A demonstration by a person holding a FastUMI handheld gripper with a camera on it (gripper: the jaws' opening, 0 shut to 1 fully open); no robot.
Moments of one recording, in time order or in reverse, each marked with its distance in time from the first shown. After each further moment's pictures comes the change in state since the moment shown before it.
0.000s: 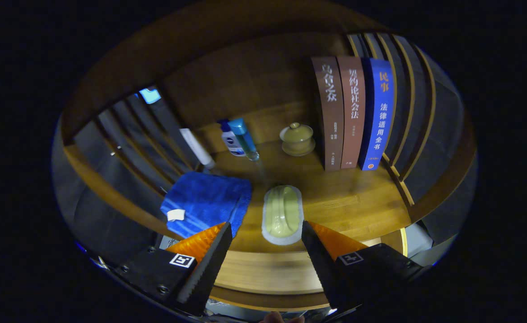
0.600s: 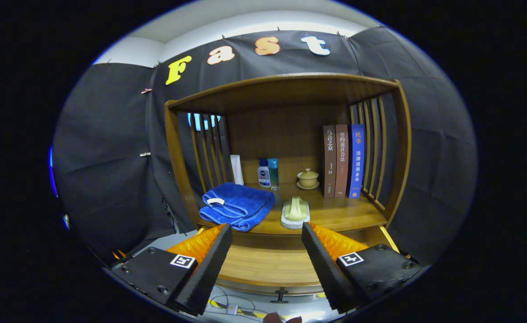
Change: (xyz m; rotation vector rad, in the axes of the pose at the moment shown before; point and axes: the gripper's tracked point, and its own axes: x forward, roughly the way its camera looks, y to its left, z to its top) arm -0.122 0.040 -0.096 -0.217 -0.499 -0.002
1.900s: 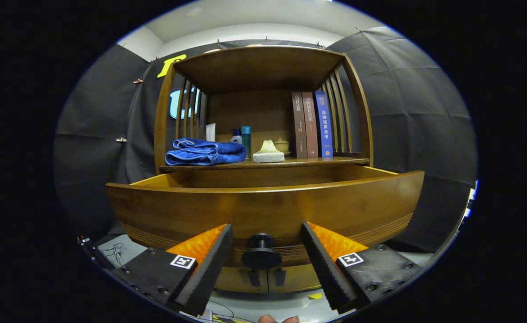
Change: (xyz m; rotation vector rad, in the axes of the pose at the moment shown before) arm 0.017 -0.033 -0.211 -0.033 -0.107 -0.158
